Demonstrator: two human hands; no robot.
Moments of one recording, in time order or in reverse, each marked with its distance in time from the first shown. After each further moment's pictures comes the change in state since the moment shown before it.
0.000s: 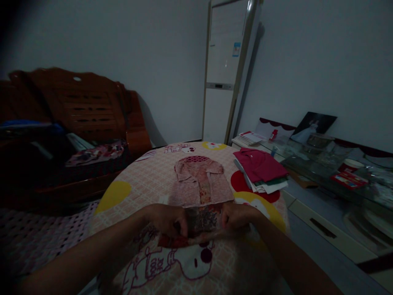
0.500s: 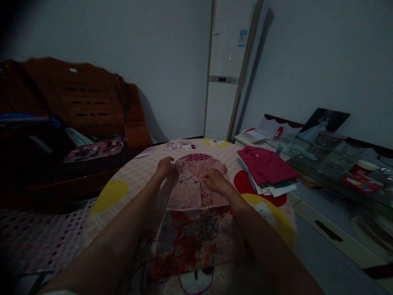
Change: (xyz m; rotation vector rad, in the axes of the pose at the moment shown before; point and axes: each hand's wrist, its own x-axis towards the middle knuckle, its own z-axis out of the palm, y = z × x) left_hand 0.007 -0.112 -0.132 0.181 1.475 -0.809; right_hand 0.101 -0.042 -0.064 -0.025 0.689 -0.124
